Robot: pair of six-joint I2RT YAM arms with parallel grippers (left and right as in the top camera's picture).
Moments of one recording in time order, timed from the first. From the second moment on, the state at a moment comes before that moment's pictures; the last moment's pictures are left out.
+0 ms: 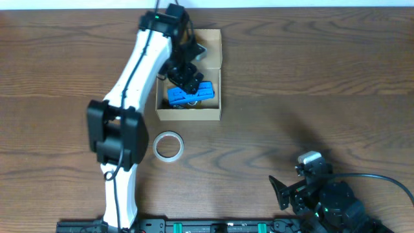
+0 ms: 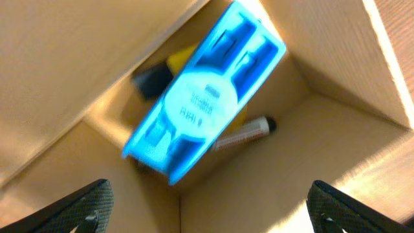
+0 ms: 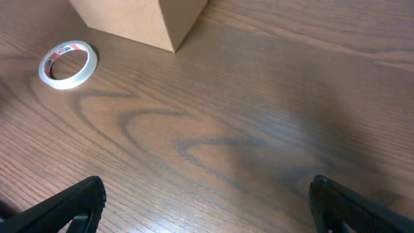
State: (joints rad) left arm -0.29 2.17 2.08 -1.46 0.19 0.37; right arm 0.68 0.22 0.56 -1.01 0.15 0.25
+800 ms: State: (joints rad) left arm -0.13 1.26 1.24 -1.29 0.16 -0.15; right arm 0.68 0.22 0.56 -1.01 0.15 0.25
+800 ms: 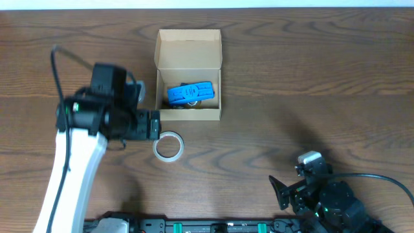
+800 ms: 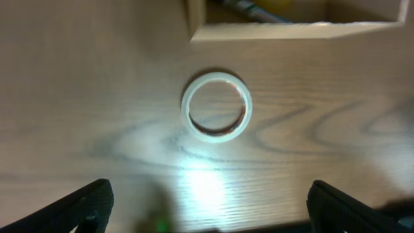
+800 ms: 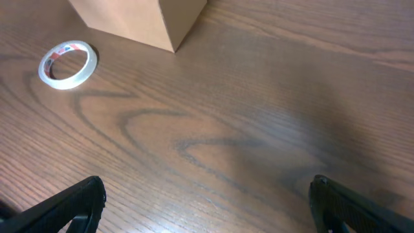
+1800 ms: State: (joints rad) left arm -0.23 1.43 0.81 -0.92 0.09 -1.01; right arm 0.68 0.22 0.56 -1.01 0.15 0.25
